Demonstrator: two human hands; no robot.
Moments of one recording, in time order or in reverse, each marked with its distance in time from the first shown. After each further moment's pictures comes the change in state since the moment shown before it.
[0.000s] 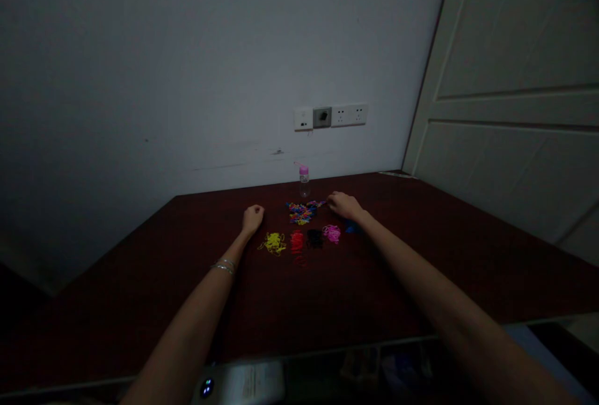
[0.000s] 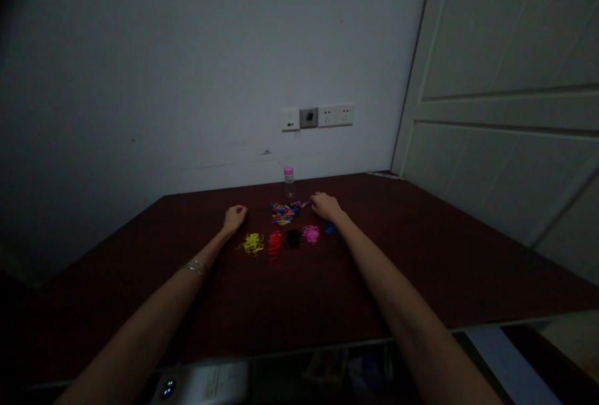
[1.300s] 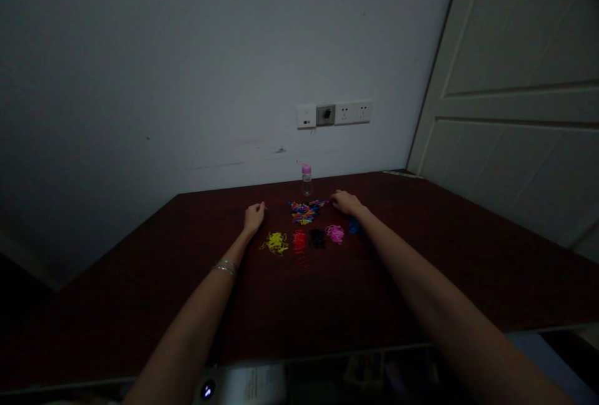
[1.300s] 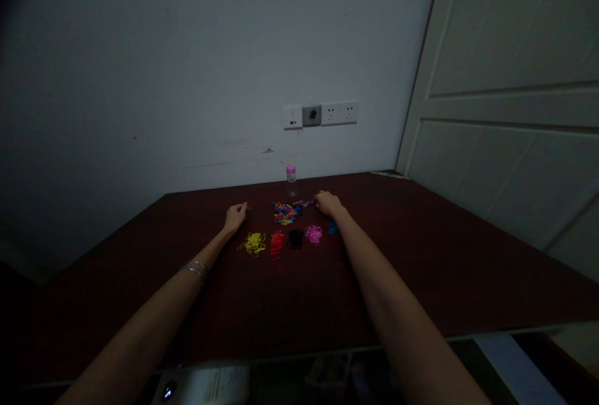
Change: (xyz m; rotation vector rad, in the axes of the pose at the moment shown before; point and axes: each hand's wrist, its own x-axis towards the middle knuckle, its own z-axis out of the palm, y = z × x) left_hand -0.004 0.004 -0.004 -0.109 0.014 -0.033; right_hand 0.025 0.012 0.014 0.002 -0.127 0.062
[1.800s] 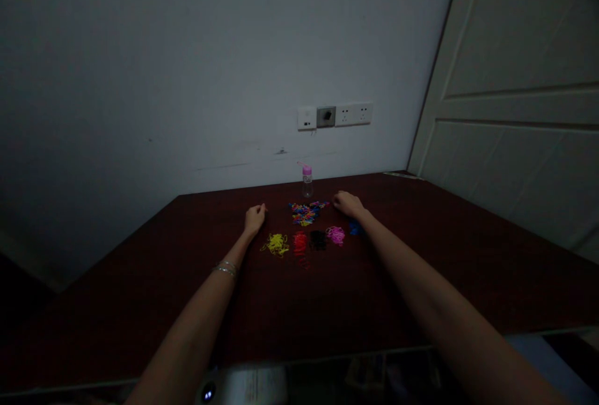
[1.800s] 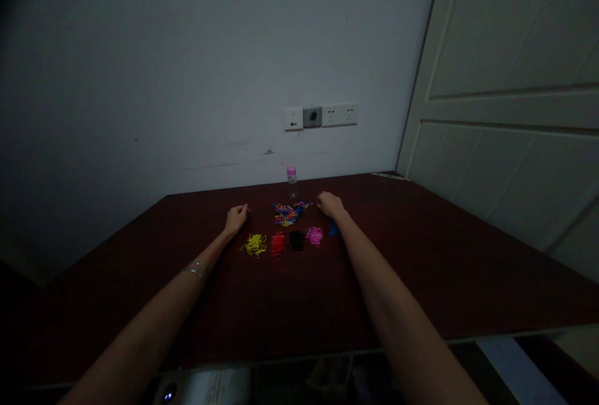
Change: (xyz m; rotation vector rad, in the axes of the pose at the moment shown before) left_hand -0.001 0.002 -0.002 0.022 -0.005 -0.006; right_hand -0.006 0.000 0.002 0.031 0.107 0.059
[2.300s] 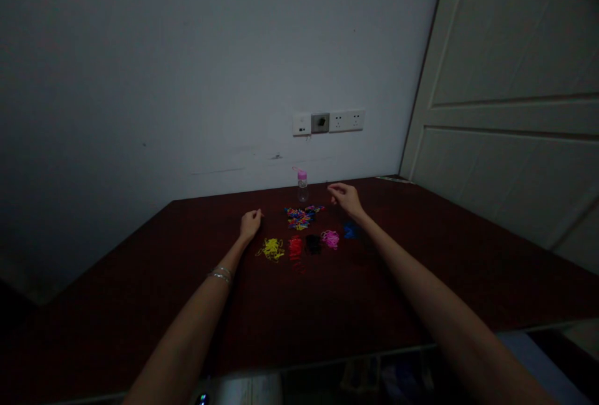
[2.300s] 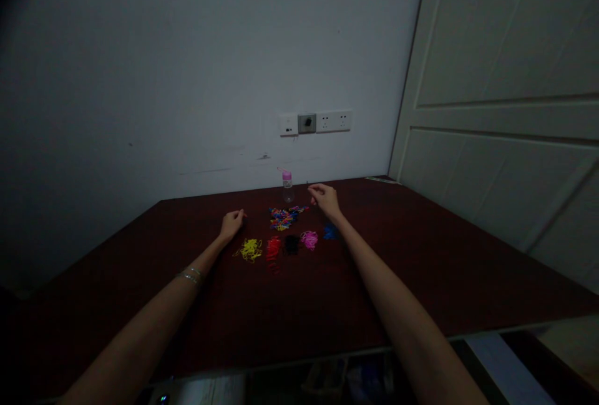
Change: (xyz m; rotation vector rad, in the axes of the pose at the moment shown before) left_hand -0.002 0.001 -0.001 0.009 -0.014 0.024; right_hand -0.013 -0.013 -0.027 1.025 0.467 0.004
